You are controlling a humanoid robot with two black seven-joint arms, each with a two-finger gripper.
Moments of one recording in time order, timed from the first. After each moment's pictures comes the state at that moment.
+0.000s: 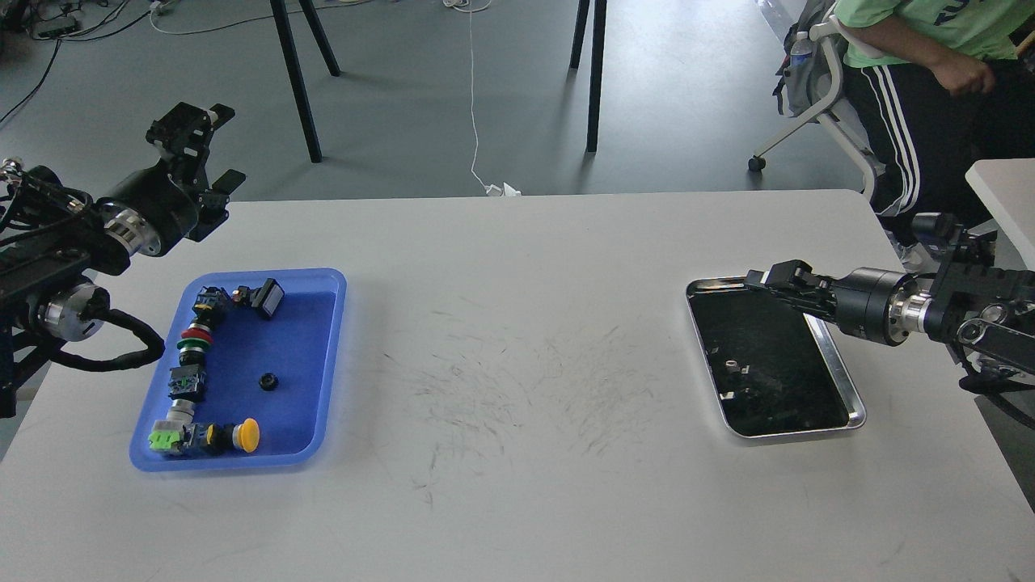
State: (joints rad) left arm -0.93 0.62 -0.09 -0.71 0.12 -0.23 -0.49; right arm 1.00 -0.71 -0.20 0.88 -0.74 0.27 0.49
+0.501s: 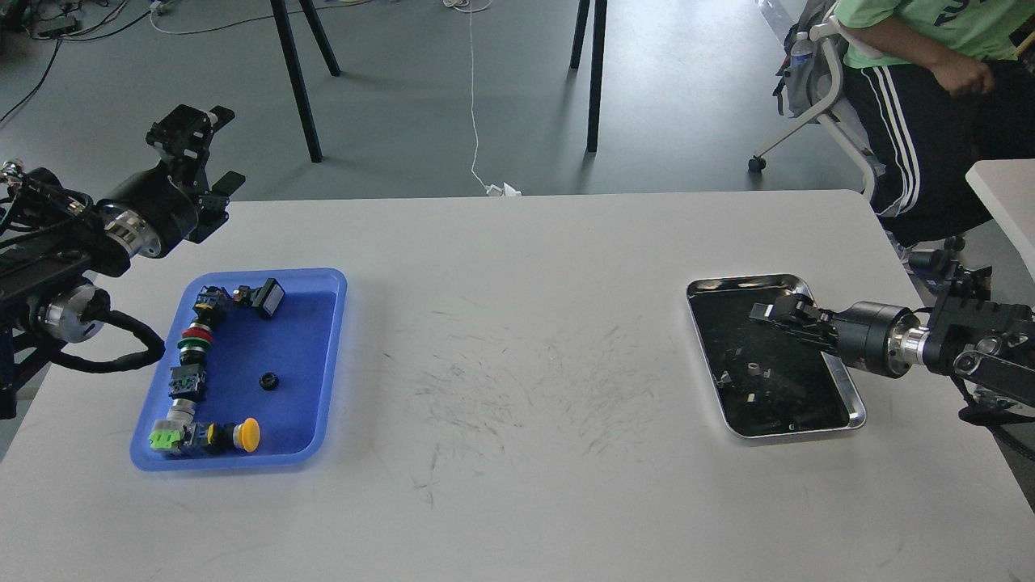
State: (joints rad) left arm -0.93 0.62 -0.09 -0.71 0.12 -0.23 -0.49; right arm 0.92 -0.69 -0.20 0.83 -0.74 0.27 0.49
